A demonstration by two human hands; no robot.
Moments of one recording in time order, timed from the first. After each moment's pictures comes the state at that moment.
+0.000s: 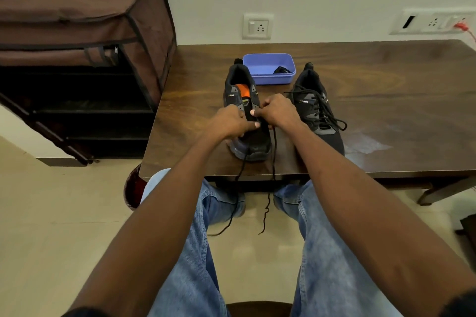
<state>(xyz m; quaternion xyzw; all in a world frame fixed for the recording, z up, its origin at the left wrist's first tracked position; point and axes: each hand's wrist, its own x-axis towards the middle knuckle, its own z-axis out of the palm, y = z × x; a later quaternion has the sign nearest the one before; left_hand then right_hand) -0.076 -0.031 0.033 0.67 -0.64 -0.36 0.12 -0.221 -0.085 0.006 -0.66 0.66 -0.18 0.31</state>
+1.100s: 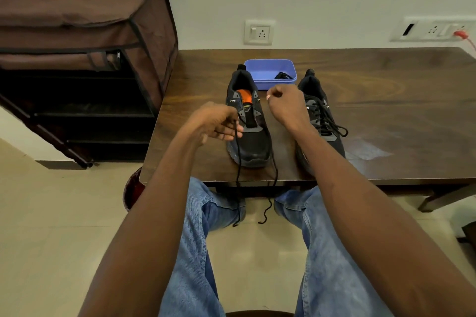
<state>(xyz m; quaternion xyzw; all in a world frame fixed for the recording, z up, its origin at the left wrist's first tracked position) -0.042 -0.030 0.048 0.65 -0.42 -0.57 0.29 -0.225 -0.072 0.037 -0.64 0.65 -0.33 0.25</state>
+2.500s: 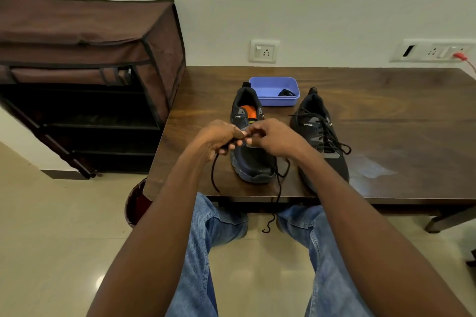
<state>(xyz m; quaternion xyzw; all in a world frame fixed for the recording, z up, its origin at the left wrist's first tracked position) -0.044 -0.029 0.045 0.66 -0.45 -0.54 0.28 -0.209 -0.045 0.051 -0.76 0.54 -0.10 0.35</state>
